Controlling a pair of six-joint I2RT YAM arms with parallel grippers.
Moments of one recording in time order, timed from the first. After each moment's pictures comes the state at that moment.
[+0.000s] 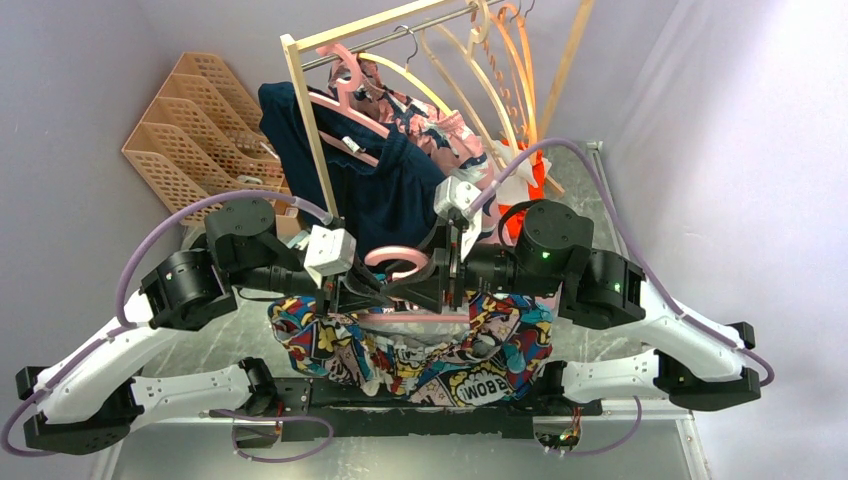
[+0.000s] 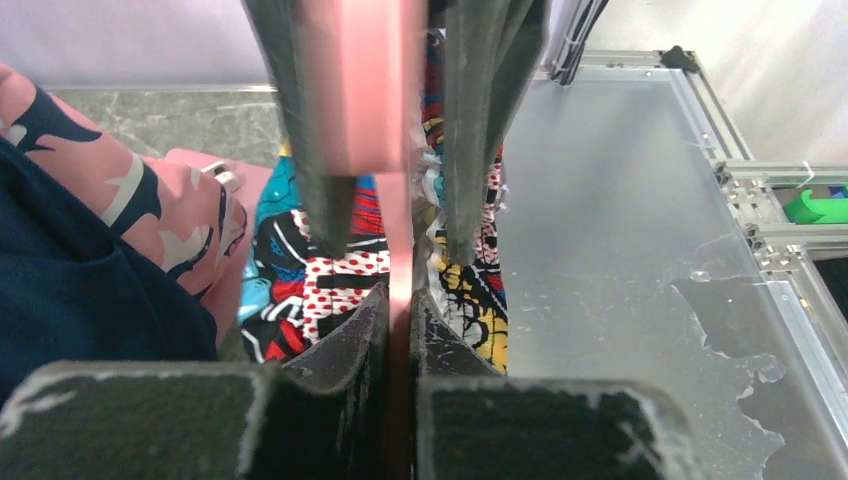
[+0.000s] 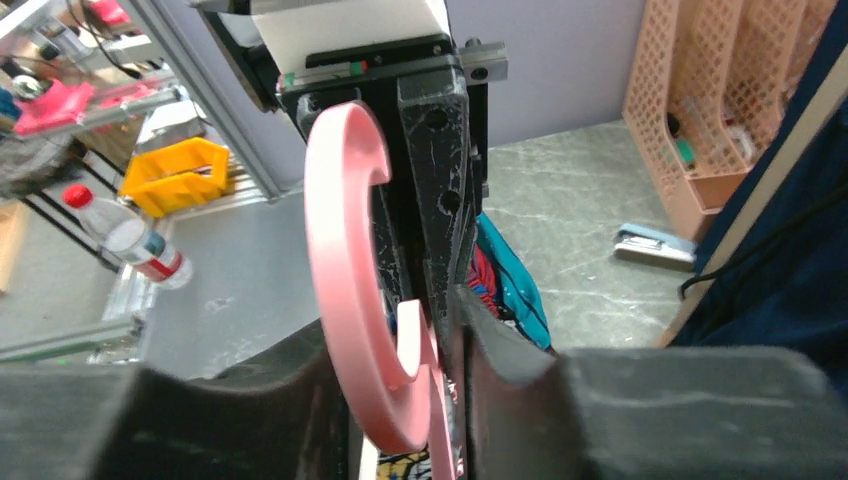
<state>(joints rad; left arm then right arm) -1.01 0.94 1.37 -0.63 0.62 0.07 1.28 1.08 1.54 -0.50 -0.17 0.14</state>
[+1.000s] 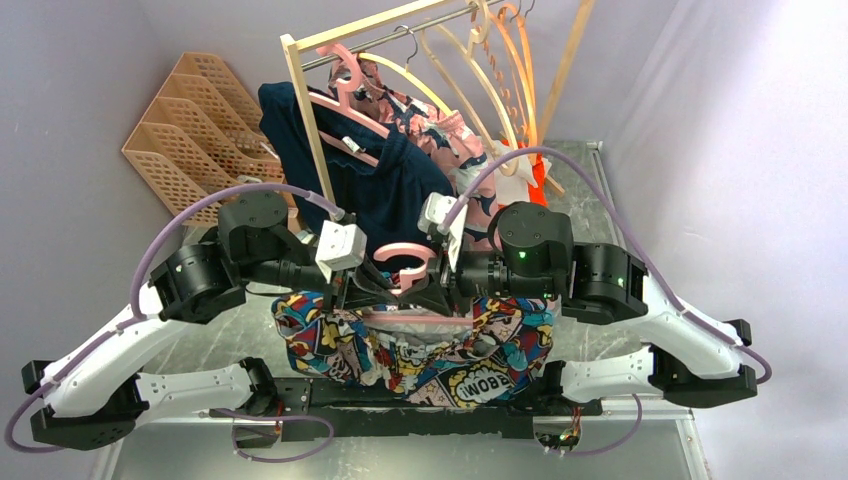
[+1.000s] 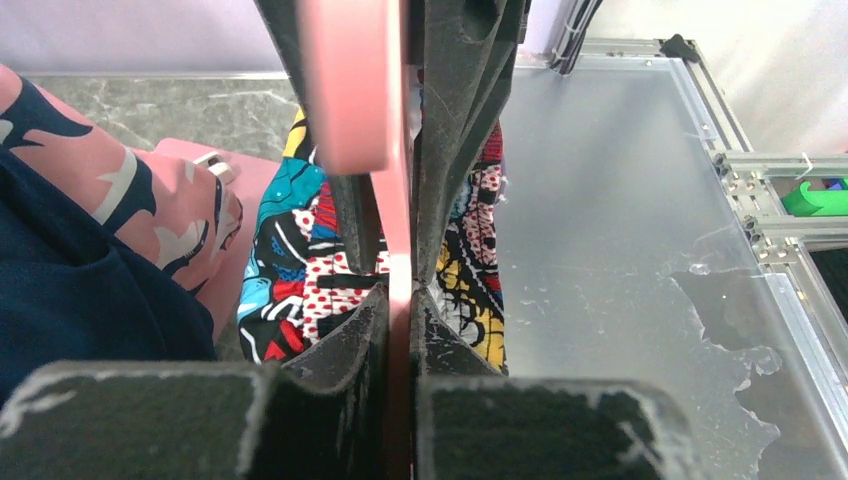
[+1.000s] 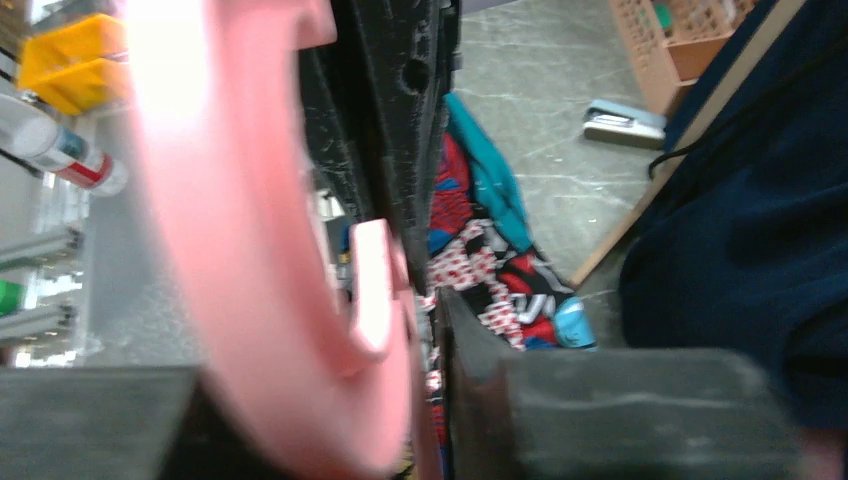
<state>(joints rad) -1.01 0.98 1.40 -0.66 0.64 0.08 1.28 1.13 1.64 -0.81 -0.10 0.07</state>
